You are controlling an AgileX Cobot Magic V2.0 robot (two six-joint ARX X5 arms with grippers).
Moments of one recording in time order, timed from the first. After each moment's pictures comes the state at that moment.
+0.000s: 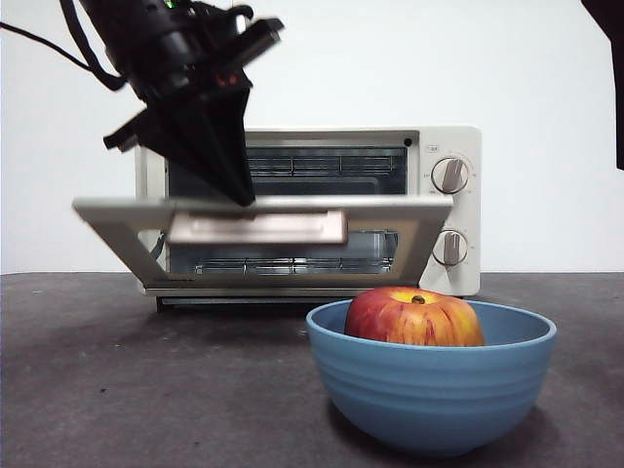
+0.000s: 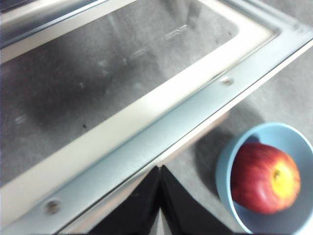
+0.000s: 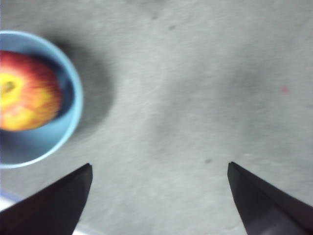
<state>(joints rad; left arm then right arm) -0.59 1.55 1.25 -0.72 0.27 -0.10 0.66 0.96 0.91 -1.08 0.14 0.22</state>
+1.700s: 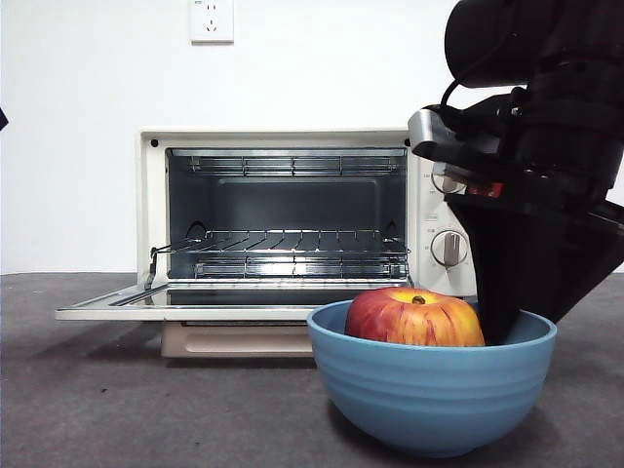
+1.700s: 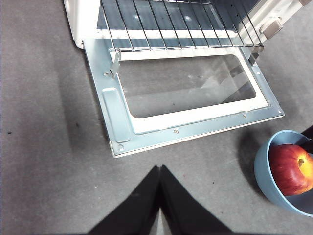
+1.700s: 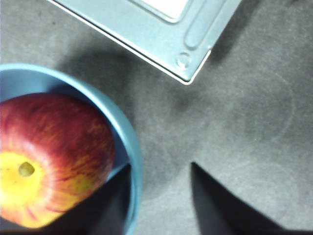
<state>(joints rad) -0.22 0.75 0.72 -0.66 0.33 -0.14 0.58 1.46 0.91 -0.76 -0.20 0.15</state>
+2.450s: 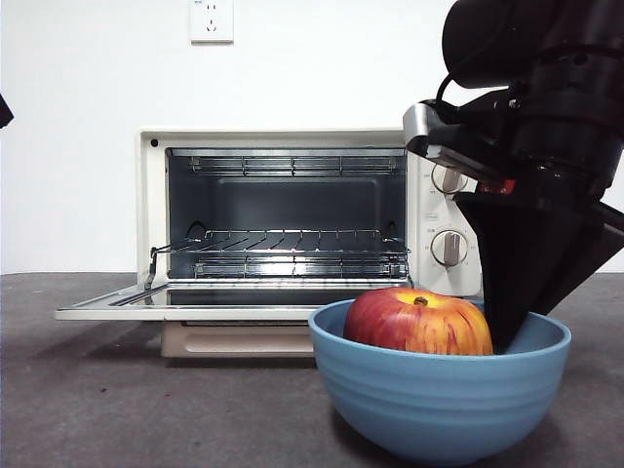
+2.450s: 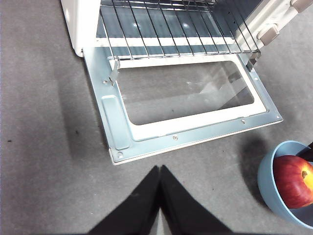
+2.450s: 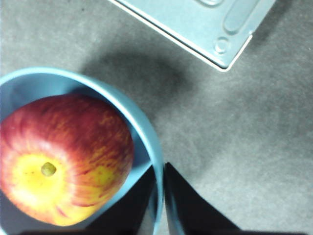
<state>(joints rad) -0.22 0.75 0.72 -0.64 0.33 -0.15 0.59 1.46 0.91 -0.77 -0.26 0.17</state>
